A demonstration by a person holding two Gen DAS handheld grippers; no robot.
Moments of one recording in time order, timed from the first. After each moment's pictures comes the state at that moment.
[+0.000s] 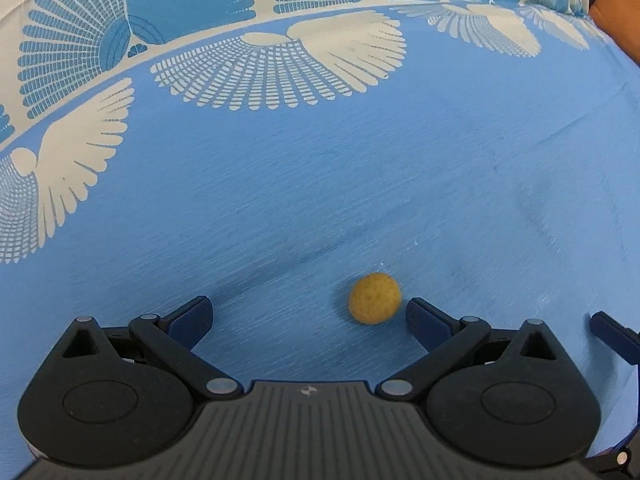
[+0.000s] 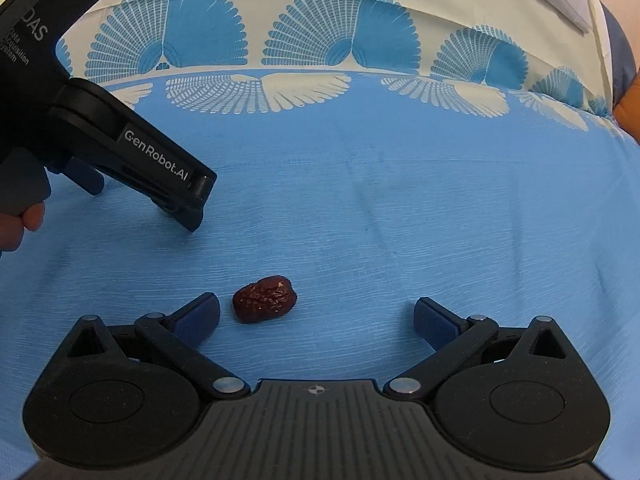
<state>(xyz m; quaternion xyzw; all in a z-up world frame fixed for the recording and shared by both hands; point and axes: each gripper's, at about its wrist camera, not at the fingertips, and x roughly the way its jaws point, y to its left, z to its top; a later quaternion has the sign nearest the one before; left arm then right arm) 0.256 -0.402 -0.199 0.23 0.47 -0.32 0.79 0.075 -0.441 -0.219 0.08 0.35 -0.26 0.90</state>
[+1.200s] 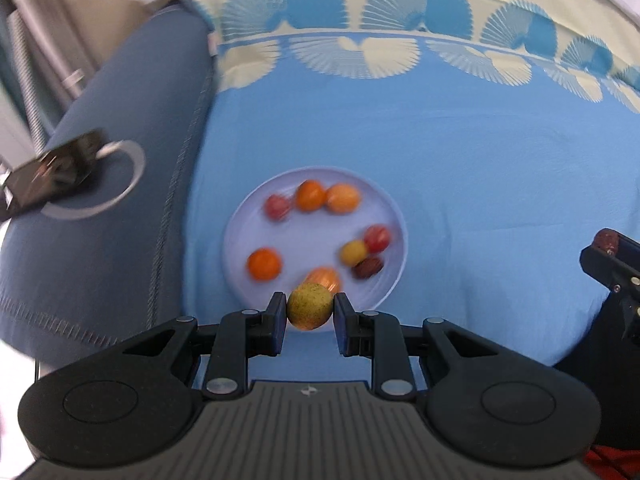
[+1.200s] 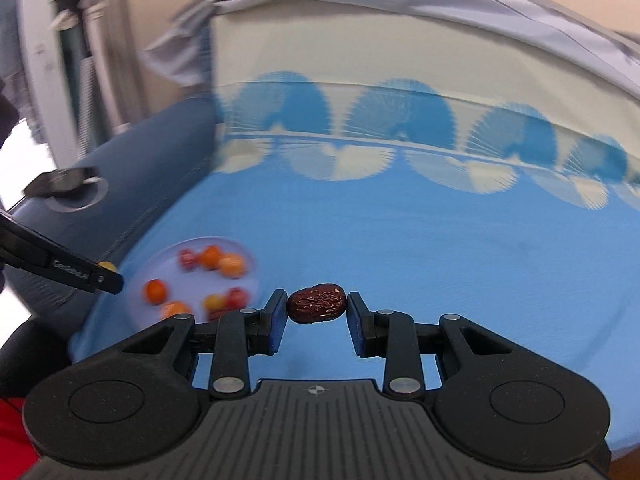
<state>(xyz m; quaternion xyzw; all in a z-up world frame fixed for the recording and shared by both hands) 0.040 -0.028 -0.033 0.15 0.48 -0.11 0.86 -0.079 -0.221 -0.052 0.04 0.31 -0.02 0.95</state>
